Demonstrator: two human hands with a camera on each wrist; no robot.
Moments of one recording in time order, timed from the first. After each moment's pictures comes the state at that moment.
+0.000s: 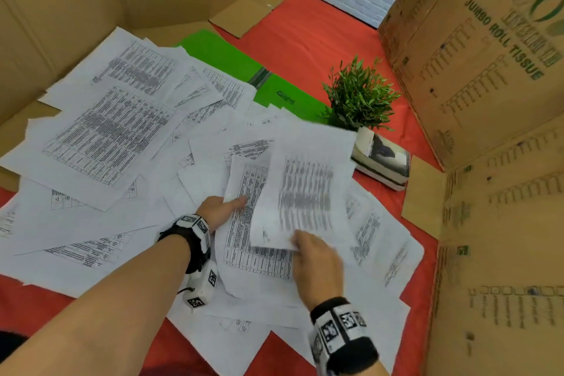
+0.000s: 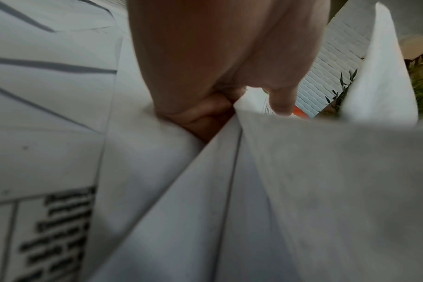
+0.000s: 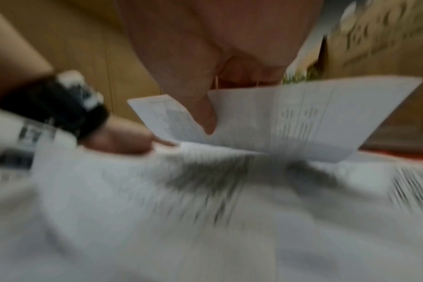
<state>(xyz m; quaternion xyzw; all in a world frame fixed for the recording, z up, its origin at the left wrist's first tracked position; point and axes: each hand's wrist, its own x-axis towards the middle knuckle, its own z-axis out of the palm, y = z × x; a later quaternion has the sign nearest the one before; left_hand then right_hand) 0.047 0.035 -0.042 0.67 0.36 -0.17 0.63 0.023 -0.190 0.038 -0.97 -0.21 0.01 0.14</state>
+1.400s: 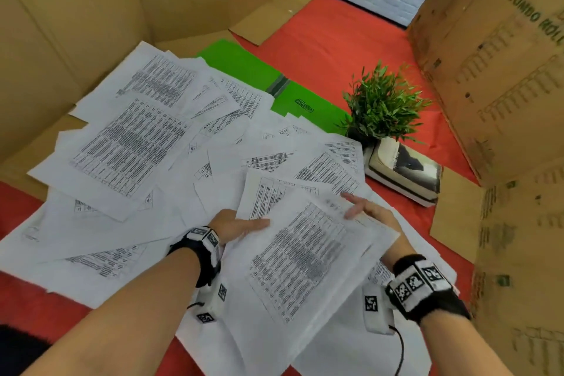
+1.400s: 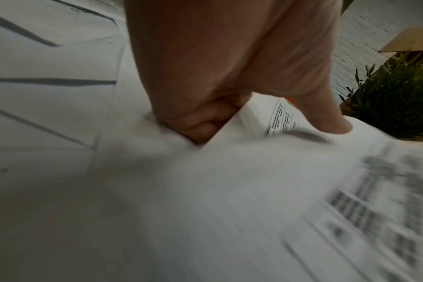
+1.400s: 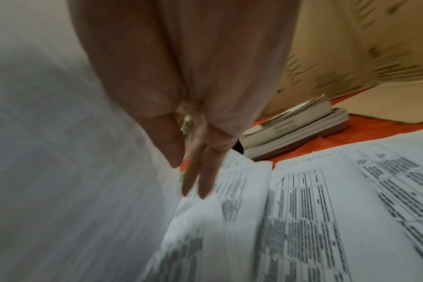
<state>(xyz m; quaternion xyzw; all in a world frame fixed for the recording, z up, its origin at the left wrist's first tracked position) 0.050 0.037 -0.027 0.68 0.33 -0.24 0.61 0.164 -0.242 0.053 -0.78 -0.08 0.29 0.55</state>
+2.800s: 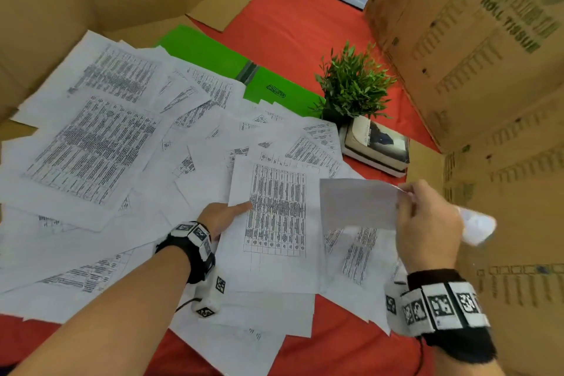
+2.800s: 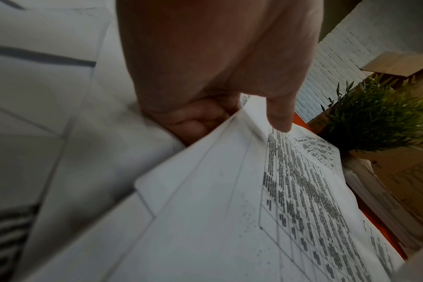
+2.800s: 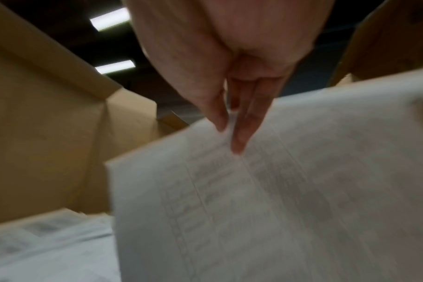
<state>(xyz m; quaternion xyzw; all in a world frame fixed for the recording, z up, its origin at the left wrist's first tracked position) 0.055 0.039 -0.038 0.62 0.38 -0.20 0.65 0.098 -0.252 0.129 -0.97 -0.08 -0.21 0.13</state>
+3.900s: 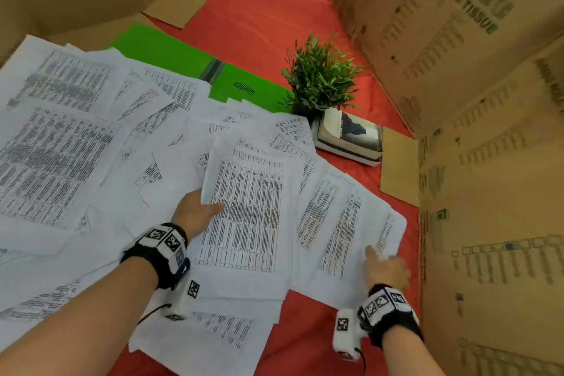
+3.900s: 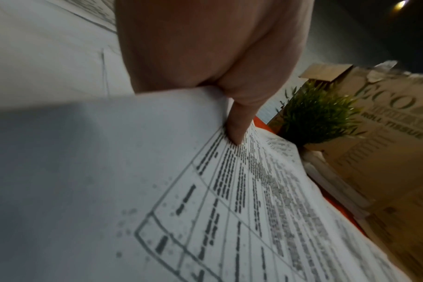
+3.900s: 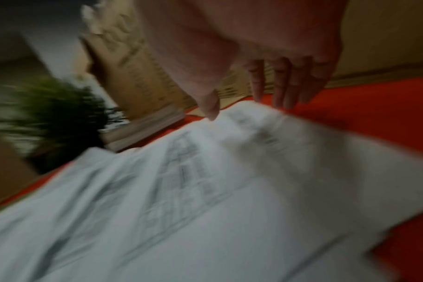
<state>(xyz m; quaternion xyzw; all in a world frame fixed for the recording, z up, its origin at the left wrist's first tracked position) 0.075 0.029 -0.026 0.76 0.28 -0.15 0.57 0.073 -0.331 -0.005 -0.86 0.45 0.07 0.24</state>
